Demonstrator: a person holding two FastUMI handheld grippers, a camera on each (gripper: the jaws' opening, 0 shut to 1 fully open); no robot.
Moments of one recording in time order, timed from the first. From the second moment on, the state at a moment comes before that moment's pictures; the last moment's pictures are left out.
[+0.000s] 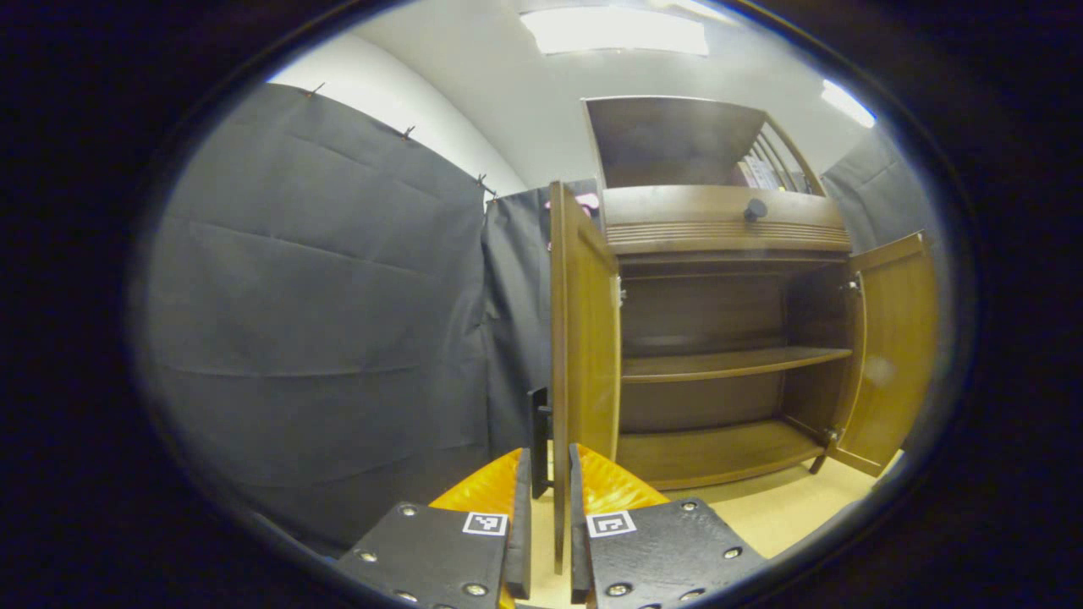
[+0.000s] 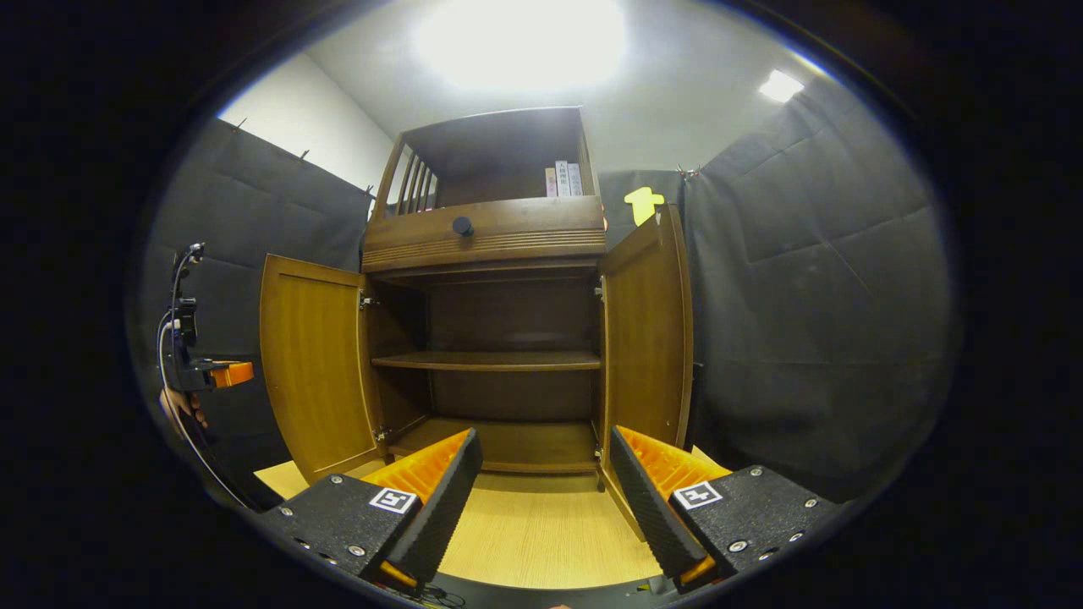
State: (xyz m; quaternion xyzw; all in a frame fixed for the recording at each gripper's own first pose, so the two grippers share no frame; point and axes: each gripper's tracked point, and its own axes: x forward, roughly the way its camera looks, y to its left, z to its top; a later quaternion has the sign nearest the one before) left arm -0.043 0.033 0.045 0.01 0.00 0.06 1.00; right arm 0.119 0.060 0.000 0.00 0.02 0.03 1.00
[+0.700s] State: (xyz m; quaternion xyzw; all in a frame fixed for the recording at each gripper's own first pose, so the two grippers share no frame) left arm -0.148 -0.031 0.073 0.01 -0.01 0.02 1.00; right arm 0.073 0.042 0.004 0.02 0.02 0.03 1.00
